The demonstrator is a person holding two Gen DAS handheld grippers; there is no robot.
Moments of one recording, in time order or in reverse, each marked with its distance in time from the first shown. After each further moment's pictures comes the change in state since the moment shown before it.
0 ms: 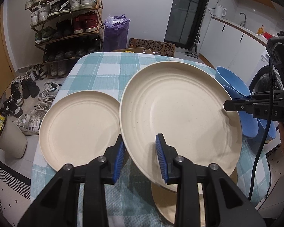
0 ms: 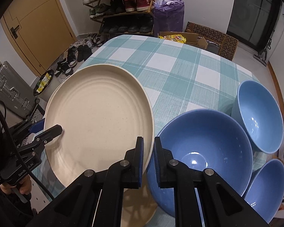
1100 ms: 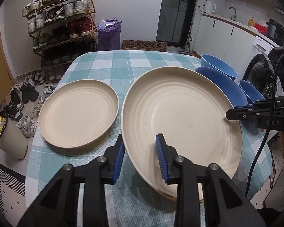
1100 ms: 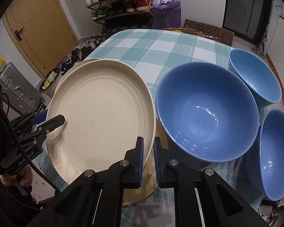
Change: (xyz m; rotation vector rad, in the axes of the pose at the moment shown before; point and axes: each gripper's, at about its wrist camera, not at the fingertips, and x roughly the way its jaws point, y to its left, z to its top) left arm -0.020 -0.023 -0.049 0.063 -0.025 -0.007; right arm -0.014 0.005 -0.090 0.042 -0.021 0.029
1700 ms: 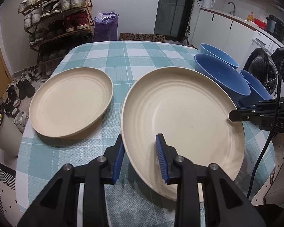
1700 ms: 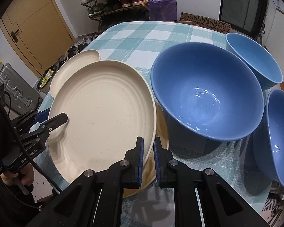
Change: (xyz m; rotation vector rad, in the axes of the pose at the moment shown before) left arm 0.023 -0.003 -0.017 0.004 0.040 -0.019; right arm 0.019 -0.006 -0.021 0.028 0.031 -0.004
